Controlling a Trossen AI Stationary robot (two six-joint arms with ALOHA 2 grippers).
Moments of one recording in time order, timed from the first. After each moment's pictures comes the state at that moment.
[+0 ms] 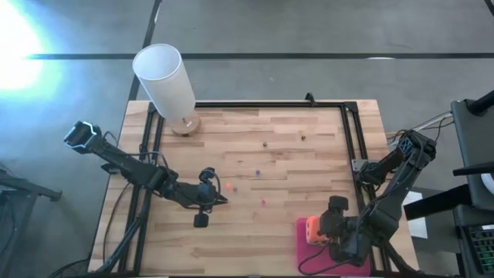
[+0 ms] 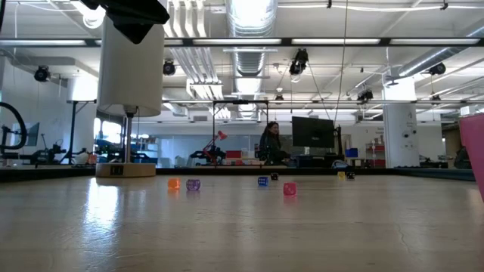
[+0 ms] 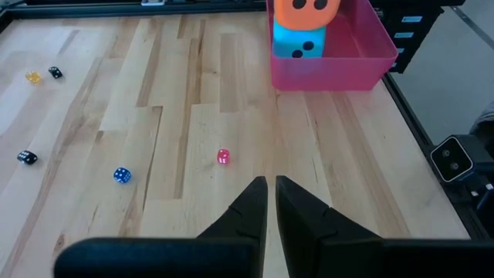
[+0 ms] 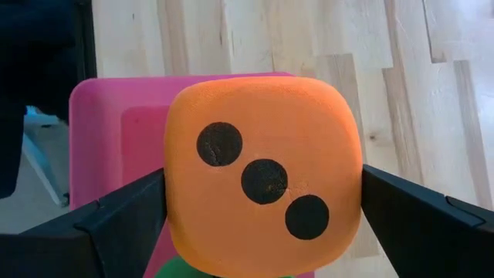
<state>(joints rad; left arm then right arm) -0.47 1.28 0.85 -0.18 -0.31 -0.24 0.94 1.51 1.30 -1.13 0.34 1.04</state>
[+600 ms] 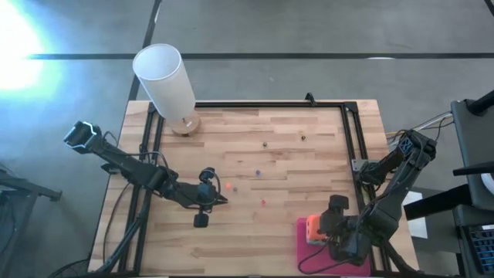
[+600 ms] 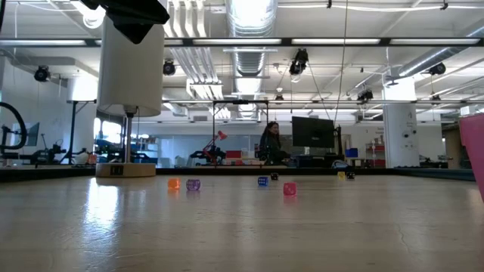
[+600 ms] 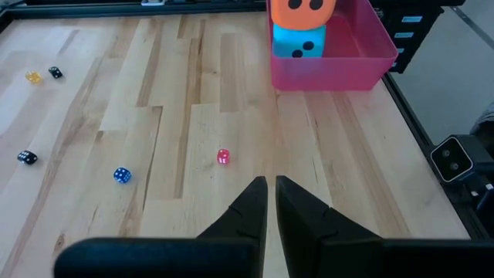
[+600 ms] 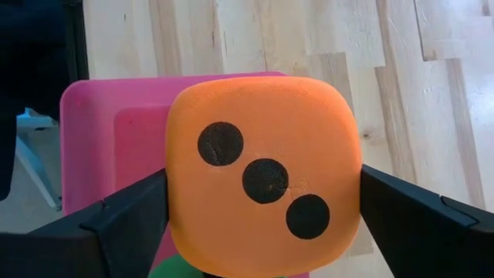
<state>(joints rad) -0.47 1.28 0.85 -0.18 -0.31 -0.24 0.94 1.51 1.30 -1.15 0.35 1.05</state>
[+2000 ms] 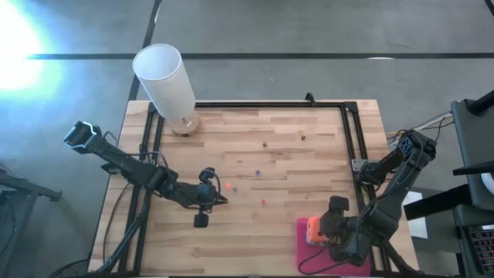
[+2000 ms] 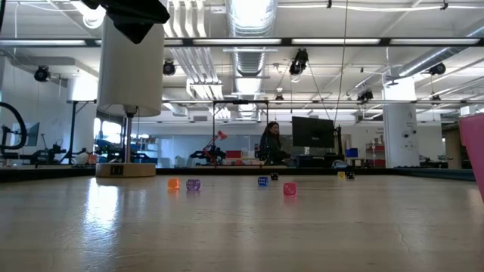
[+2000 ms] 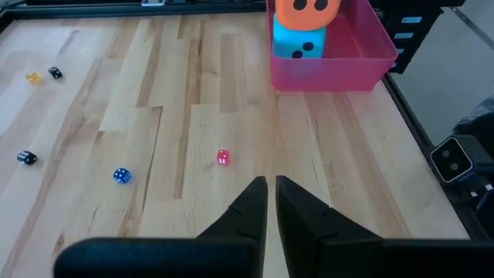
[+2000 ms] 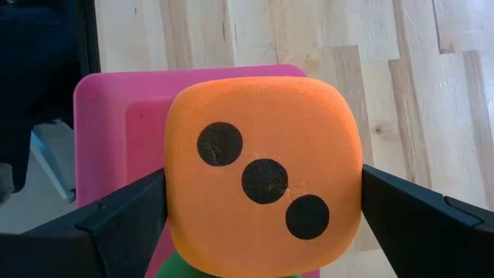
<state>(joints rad) -0.47 1.28 0.85 -0.18 -0.31 -0.24 0.94 1.51 1.30 -1.13 0.31 1.05</state>
